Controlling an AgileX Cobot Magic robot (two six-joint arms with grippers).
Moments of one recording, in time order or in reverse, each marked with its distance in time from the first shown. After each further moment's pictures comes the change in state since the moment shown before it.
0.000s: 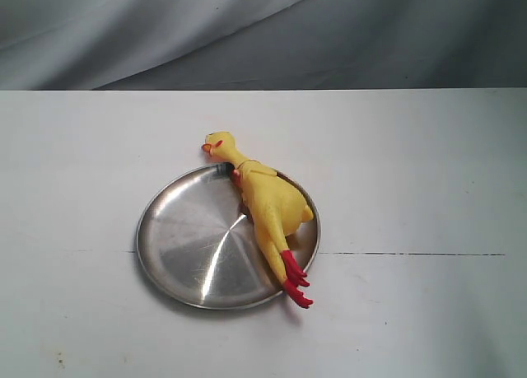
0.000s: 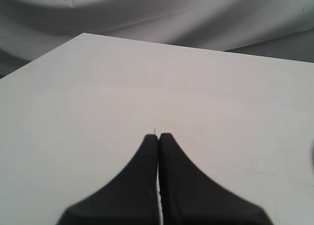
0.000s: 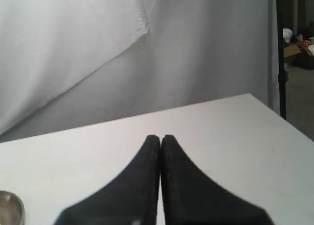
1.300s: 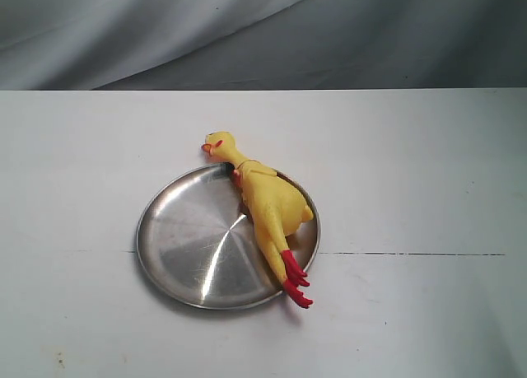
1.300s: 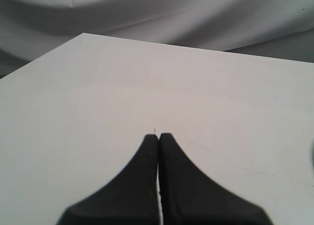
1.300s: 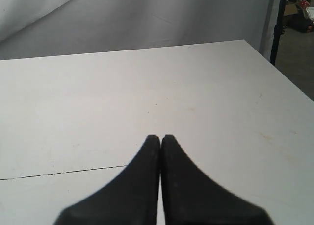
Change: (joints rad) left arm 0.000 0.000 0.000 0.000 0.000 -0.002; right arm 0.000 0.000 0.089 0.000 0.100 -0.121
